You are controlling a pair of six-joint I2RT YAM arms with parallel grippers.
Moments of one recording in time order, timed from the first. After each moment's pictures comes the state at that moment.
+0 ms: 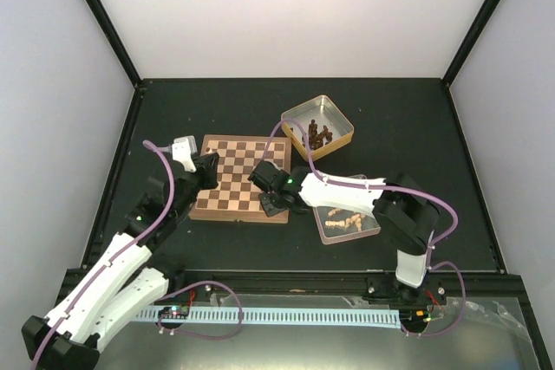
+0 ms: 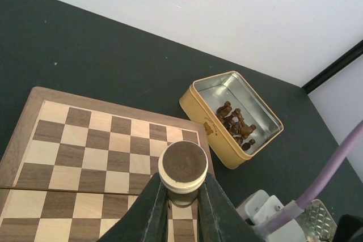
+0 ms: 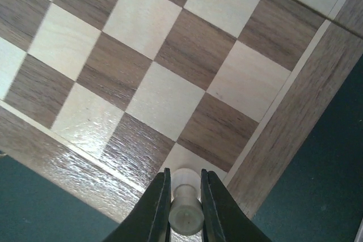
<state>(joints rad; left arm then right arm) -0.46 0.67 0.60 -0.25 -0.11 -0.58 1.05 1.84 1.27 -0.61 0.15 0.53</state>
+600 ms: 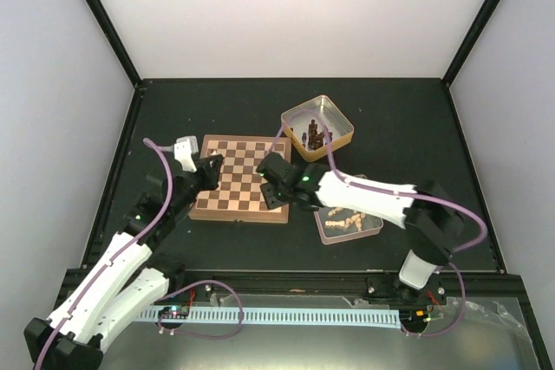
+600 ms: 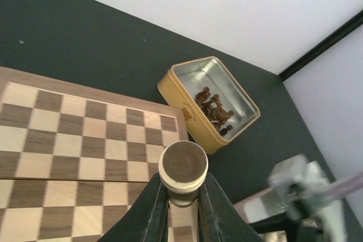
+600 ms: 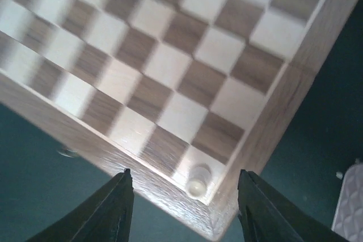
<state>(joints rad) -0.41 0.67 0.60 -0.25 0.01 -0.61 1.04 1.74 1.25 -0.60 0.15 0.55</state>
